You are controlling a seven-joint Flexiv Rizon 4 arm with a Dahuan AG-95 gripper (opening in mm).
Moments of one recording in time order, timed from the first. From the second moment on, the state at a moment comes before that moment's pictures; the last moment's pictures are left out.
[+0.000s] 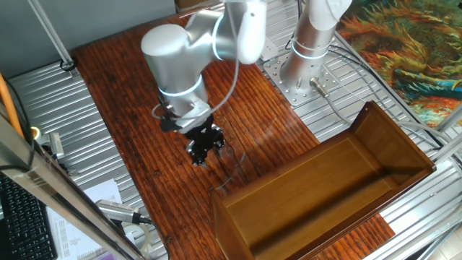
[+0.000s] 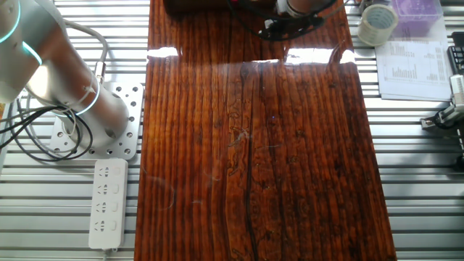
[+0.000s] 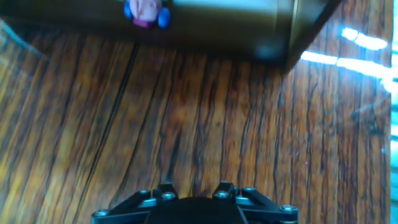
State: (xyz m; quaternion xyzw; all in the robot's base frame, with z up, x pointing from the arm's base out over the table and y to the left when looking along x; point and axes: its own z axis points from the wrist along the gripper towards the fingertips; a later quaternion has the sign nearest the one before) arm 0.484 0.199 0.094 -0.77 0.62 0.13 0.09
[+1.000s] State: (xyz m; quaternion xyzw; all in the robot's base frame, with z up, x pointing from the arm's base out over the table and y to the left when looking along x) arm 0.482 0.201 0.091 -0.80 0.58 0.08 0.07
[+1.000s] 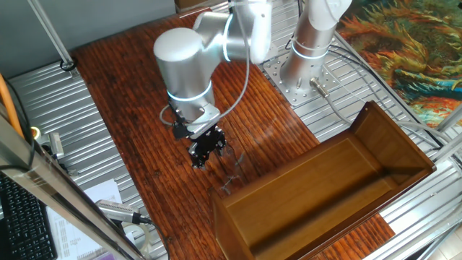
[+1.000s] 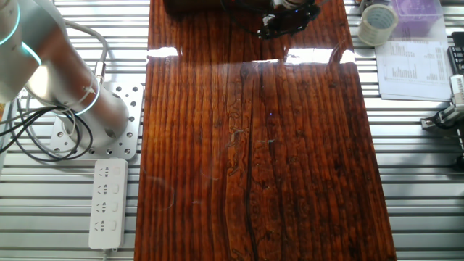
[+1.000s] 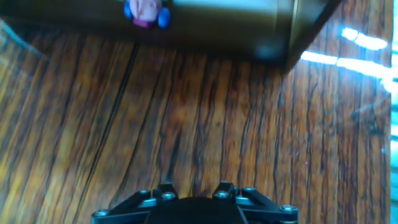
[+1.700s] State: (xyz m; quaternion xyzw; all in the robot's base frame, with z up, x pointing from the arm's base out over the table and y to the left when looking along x) arm 0.447 0.256 0.088 -0.79 0.58 0.17 0.09
